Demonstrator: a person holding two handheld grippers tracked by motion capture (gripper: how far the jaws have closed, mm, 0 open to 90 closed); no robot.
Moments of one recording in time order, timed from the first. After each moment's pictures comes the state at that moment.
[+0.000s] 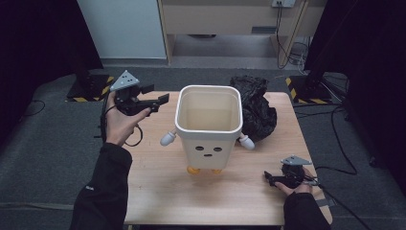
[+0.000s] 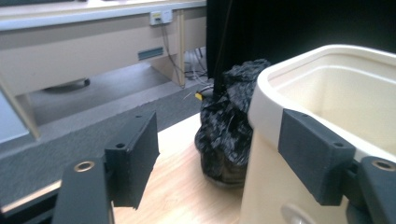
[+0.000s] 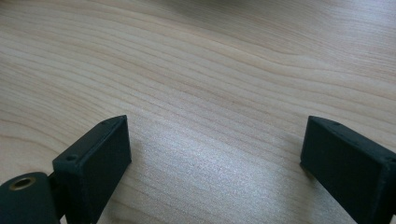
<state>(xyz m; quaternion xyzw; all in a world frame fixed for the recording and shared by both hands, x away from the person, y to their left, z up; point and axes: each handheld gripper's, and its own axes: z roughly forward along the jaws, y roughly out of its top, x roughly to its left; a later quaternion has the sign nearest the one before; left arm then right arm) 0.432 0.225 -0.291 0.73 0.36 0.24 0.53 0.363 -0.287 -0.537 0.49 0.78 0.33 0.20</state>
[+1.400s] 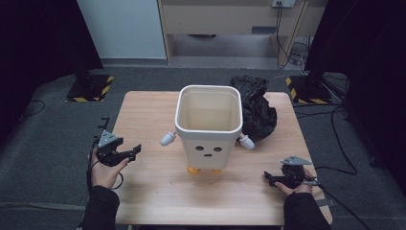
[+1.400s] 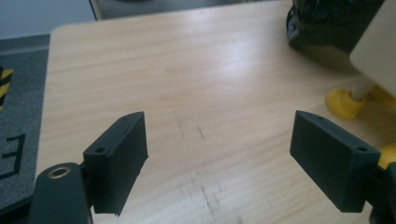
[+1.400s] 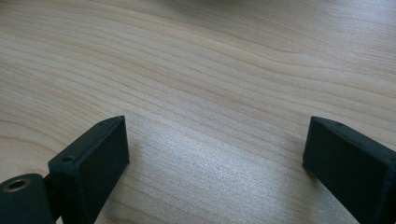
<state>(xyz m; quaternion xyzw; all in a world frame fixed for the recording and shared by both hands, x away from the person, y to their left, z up) 0.371 0.305 -0.457 0.72 0.50 0.24 0.41 0.363 -0.287 -0.537 0.49 0.78 0.33 0.20</state>
